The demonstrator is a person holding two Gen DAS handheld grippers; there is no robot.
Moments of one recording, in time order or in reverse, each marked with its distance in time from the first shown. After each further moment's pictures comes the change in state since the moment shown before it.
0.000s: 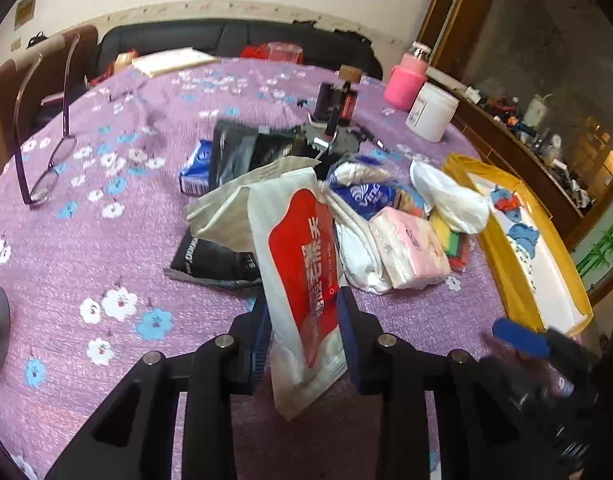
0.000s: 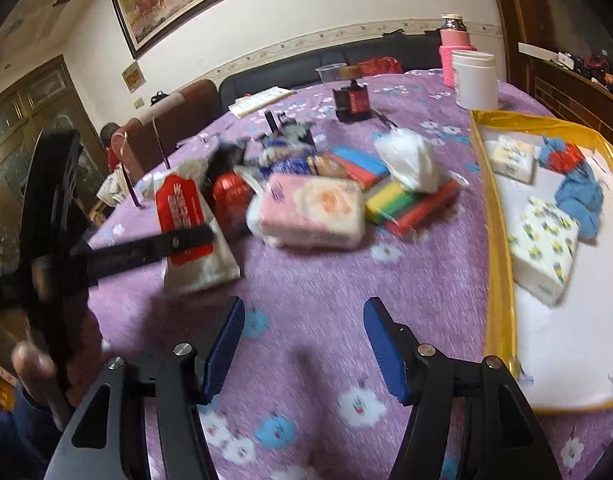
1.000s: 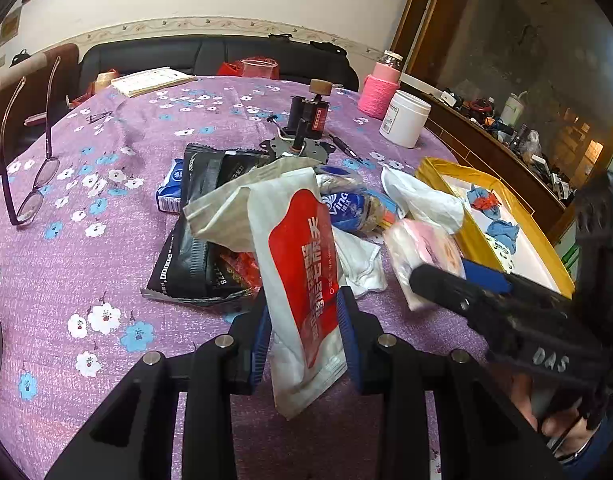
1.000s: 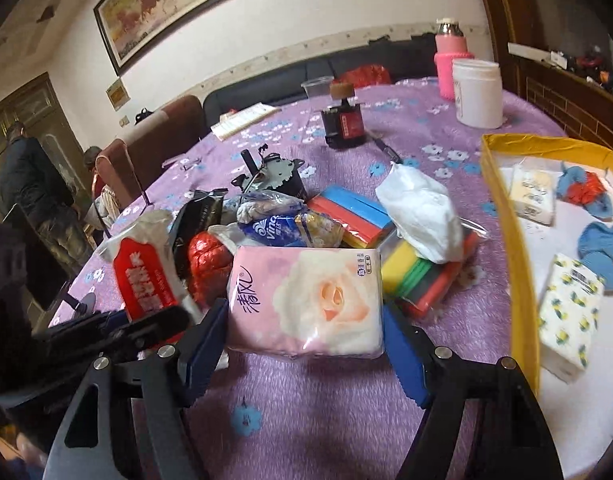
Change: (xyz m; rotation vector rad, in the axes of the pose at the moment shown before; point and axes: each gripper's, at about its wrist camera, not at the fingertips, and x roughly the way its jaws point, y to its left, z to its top) left arm -0.004 -0.013 -0.003 0.063 -0.042 -0.062; right arm 0.031 -0.005 0.030 0.040 -0.047 -0.047
